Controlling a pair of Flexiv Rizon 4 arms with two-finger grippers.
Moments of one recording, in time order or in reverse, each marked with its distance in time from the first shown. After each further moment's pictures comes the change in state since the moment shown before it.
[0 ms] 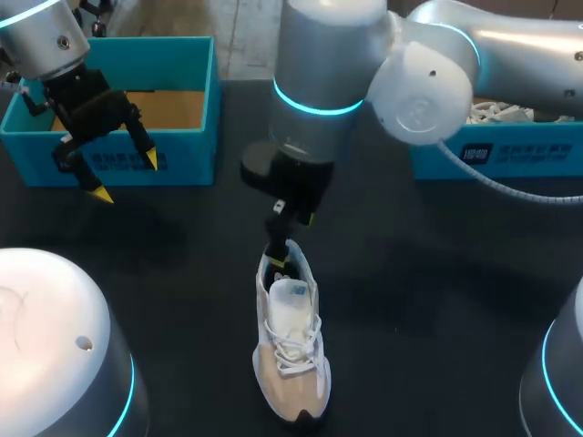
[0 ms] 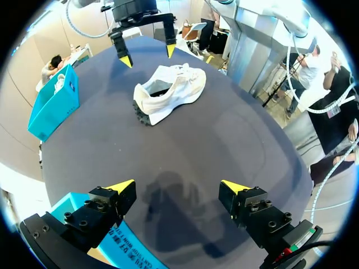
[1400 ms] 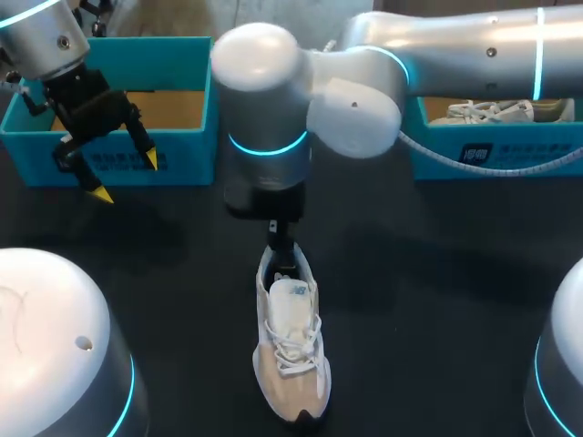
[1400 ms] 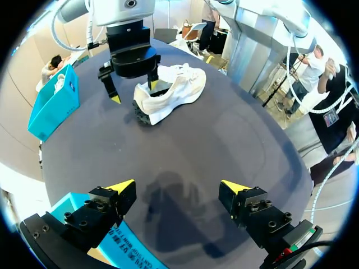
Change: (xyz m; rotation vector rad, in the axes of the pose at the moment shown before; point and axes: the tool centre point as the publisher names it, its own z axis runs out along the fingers) left arm 0.000 0.000 0.000 0.000 0.000 0.000; right arm -0.065 0.016 0.072 0.172 -0.186 -0.318
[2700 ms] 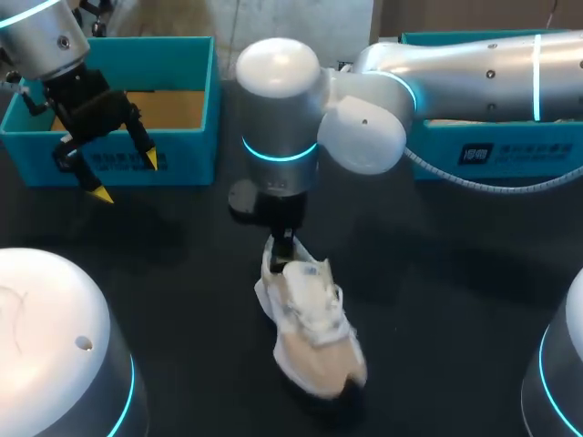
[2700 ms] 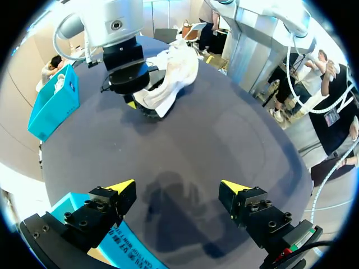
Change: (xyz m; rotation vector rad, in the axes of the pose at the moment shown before) left arm 0.000 0.000 0.000 0.000 0.000 0.000; right arm -0.001 0.010 0.027 -0.064 0.059 0.082
